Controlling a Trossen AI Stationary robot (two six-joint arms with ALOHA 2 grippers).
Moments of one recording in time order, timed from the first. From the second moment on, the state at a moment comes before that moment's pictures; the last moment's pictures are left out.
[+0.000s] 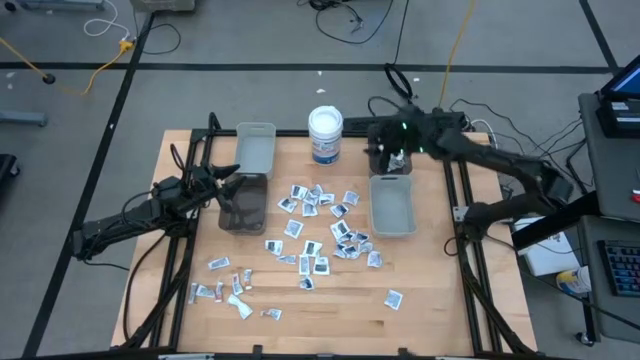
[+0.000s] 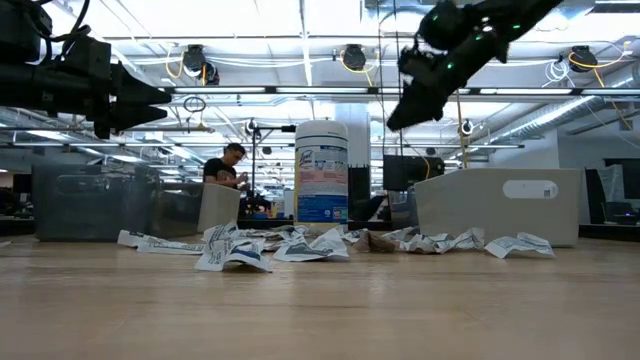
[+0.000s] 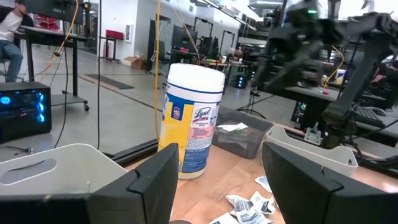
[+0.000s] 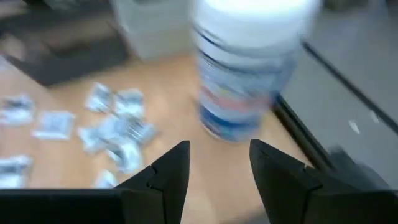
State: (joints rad) left arm 0.35 0.01 0.02 0.07 -0.18 -0.17; right arm -0.59 1.29 0.94 -0.24 -0.19 -0.08
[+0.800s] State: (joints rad) left arm 0.35 0.01 0.02 0.07 -0.15 -0.24; right arm 0.04 1.18 0.66 0.35 0.08 0.06
